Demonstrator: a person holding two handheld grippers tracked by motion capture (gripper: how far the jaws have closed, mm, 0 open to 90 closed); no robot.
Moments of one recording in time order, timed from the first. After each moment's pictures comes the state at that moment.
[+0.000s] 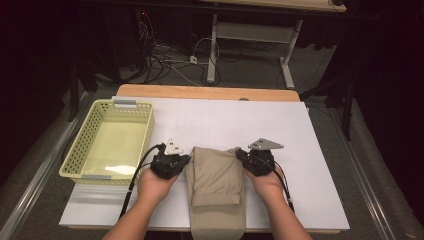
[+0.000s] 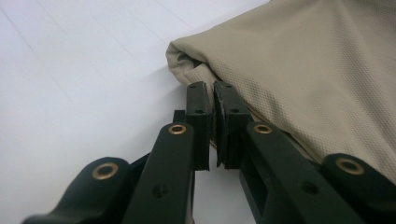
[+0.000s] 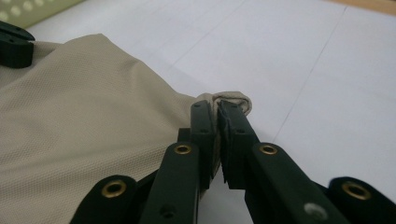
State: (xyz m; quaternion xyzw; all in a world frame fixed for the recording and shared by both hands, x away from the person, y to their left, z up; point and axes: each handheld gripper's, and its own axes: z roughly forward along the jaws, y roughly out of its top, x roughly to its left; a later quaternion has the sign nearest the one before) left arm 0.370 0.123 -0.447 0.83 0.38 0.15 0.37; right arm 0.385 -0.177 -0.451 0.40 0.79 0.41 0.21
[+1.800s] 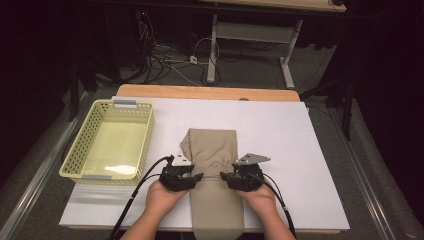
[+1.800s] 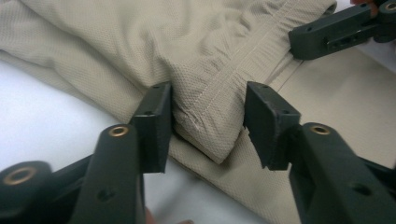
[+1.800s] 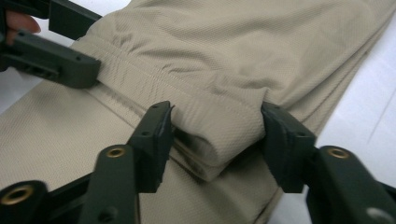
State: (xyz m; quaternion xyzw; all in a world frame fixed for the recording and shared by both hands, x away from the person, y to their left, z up) left arm 0.344 0.101 -0.480 0.84 0.37 0.09 0.39; right arm 0.355 -0.153 -0.481 0.38 0.82 0.40 0.14
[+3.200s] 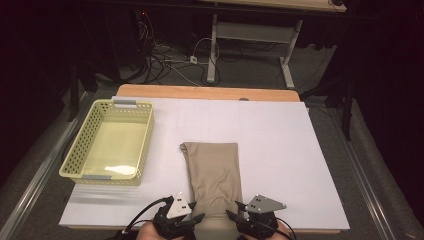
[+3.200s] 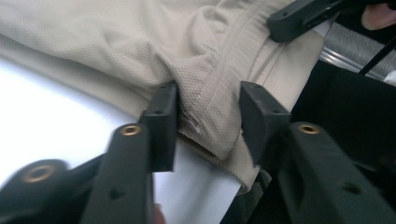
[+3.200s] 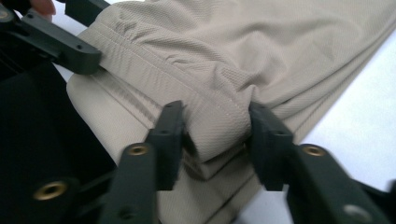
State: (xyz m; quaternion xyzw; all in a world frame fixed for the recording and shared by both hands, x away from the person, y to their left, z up) left arm 0.231 0.100 -0.478 0.86 0.30 0.09 0.40; right arm 0.240 -0.173 -0.484 0.33 0.84 0.41 0.14
